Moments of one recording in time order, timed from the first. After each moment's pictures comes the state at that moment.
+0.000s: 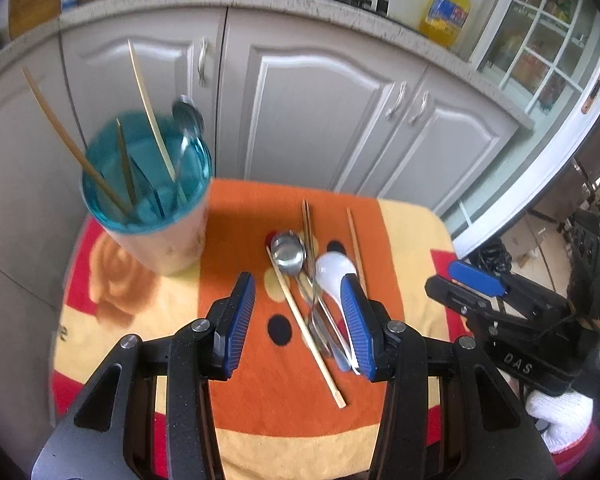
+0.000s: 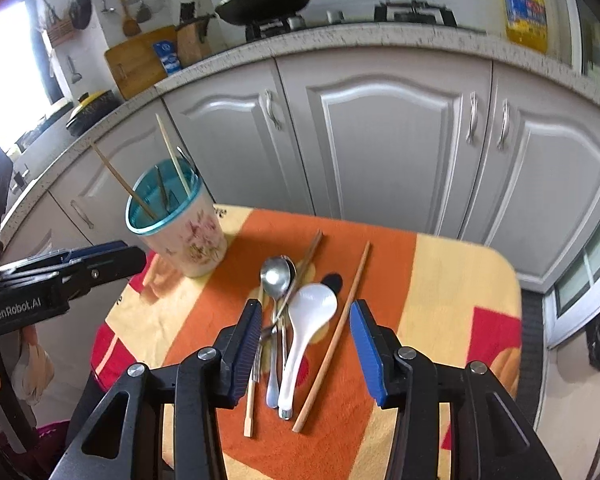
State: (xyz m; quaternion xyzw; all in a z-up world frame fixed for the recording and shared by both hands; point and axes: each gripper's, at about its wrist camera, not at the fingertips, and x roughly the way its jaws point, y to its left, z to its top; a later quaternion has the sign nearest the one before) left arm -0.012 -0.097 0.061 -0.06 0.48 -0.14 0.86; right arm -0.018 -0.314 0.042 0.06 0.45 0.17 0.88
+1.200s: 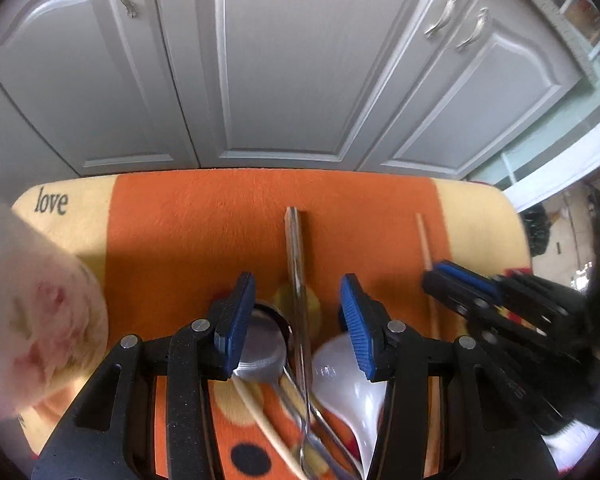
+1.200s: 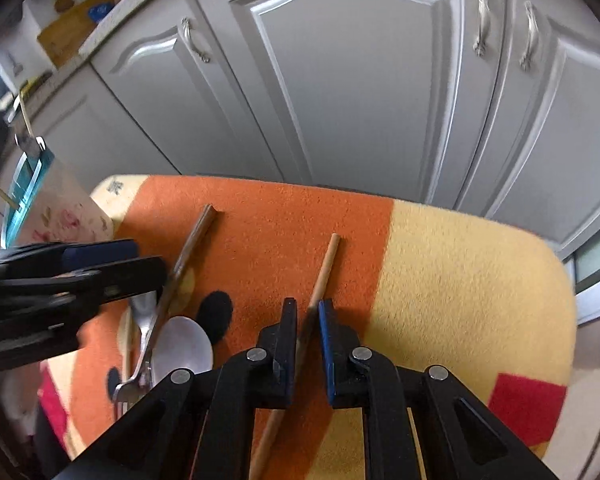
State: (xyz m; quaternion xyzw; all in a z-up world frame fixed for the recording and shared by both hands) left arm 0.144 -0.185 -0.057 0.00 0.60 -0.13 0.79; right arm 0.112 -0.357 -0.068 0.07 0.54 0.17 0.82
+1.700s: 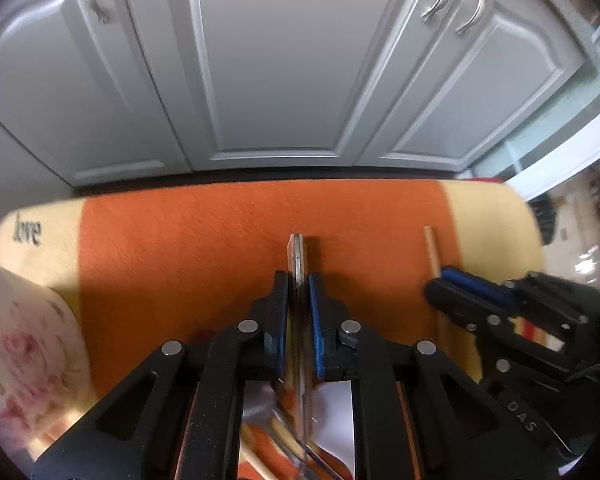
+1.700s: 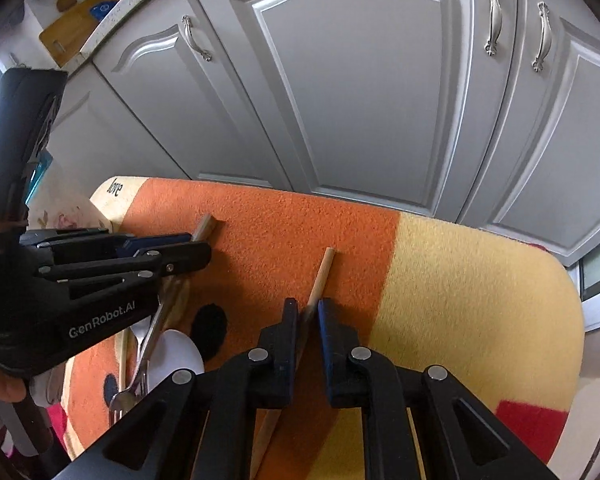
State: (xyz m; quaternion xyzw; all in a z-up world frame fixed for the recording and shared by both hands) left arm 0.161 -0.203 -0.067 0.01 0.60 -0.15 0.79; right arm 0.122 -0.350 -0.067 0.06 0.54 0.18 0.82
